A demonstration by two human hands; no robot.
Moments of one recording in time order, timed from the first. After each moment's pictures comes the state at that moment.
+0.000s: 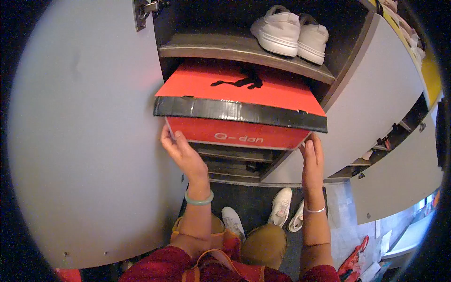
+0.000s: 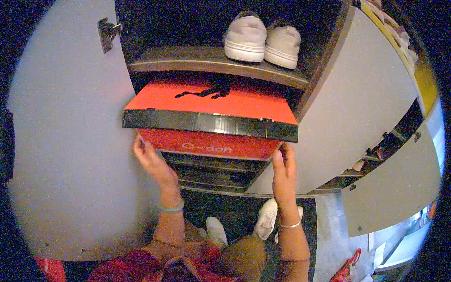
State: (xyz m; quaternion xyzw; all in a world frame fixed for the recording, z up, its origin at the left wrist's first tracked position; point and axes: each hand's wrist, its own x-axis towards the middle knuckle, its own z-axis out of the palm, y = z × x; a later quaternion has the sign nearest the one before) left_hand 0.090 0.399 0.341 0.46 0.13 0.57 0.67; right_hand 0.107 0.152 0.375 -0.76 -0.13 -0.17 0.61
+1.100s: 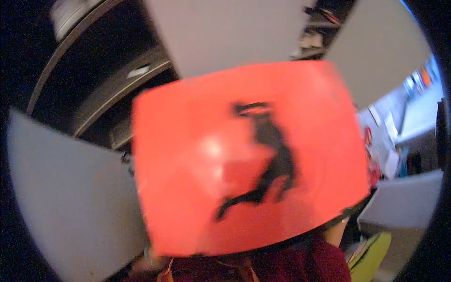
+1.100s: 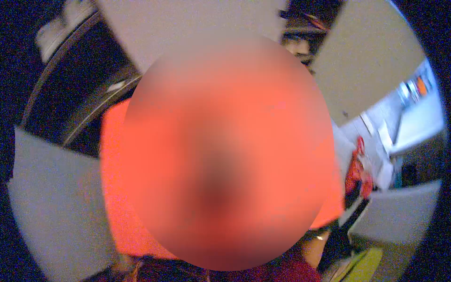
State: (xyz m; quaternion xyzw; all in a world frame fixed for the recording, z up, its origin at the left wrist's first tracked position) left_hand 0.004 0.286 0.295 0.67 -0.18 -0.02 0.72; right_hand -0.112 -0.055 0.327 -0.78 0.08 0.01 0.62
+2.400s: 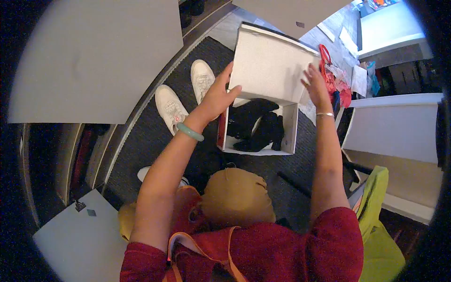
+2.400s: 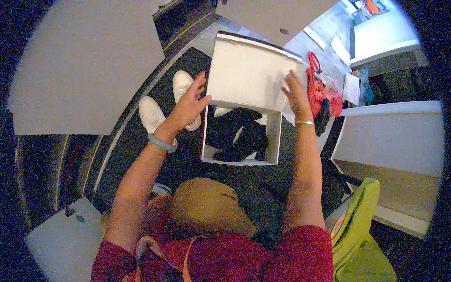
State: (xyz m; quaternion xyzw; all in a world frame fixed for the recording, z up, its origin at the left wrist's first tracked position) left_hand 0.048 -0.056 0.116 0.63 -0.39 -0.31 0.60; right_hand -0.143 -0.318 0.147 -0.62 0.39 -0.26 0.63
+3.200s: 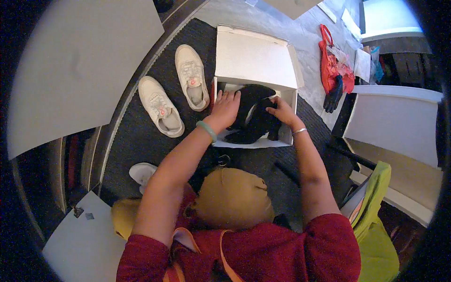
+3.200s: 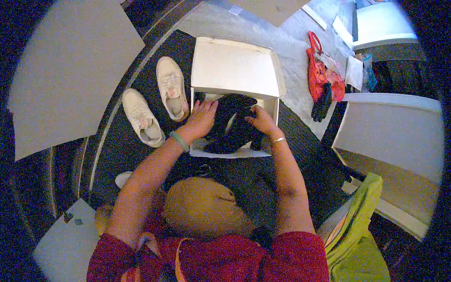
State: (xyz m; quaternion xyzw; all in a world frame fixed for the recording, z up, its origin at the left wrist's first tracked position) left_hand -0.029 -0.079 -0.015 0.76 -0.60 -0.12 0.21; right_hand -0.208 -0.256 0.005 -0.84 0.38 0.10 0.38
